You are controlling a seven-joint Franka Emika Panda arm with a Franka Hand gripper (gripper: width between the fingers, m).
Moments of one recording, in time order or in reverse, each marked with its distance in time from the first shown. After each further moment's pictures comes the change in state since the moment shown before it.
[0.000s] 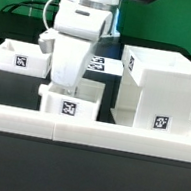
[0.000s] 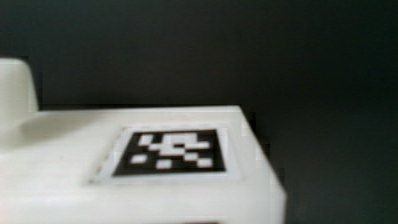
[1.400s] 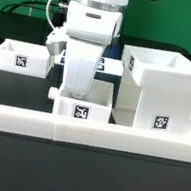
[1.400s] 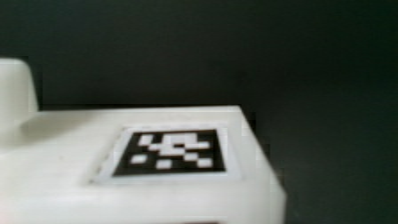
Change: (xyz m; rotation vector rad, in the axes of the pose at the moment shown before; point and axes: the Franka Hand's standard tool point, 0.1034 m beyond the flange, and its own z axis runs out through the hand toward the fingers) arm 0.009 0.003 -0.004 0.047 0.008 -0.051
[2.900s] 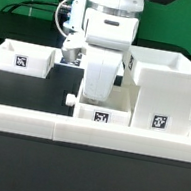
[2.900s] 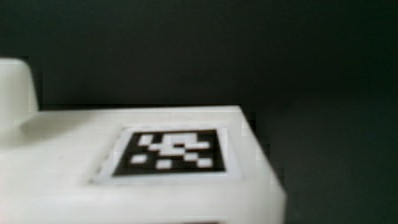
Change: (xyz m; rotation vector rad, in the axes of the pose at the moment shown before) arm 0.029 -0.001 0.004 -0.003 0.018 -0.030
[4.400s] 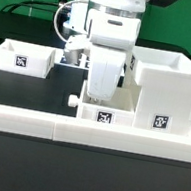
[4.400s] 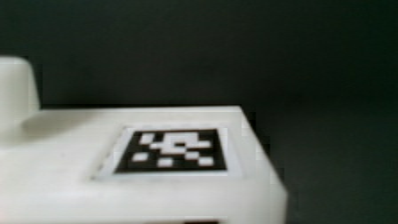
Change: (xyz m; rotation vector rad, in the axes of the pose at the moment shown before) arm 0.004 0.001 0.002 -0.038 -0.005 -0.029
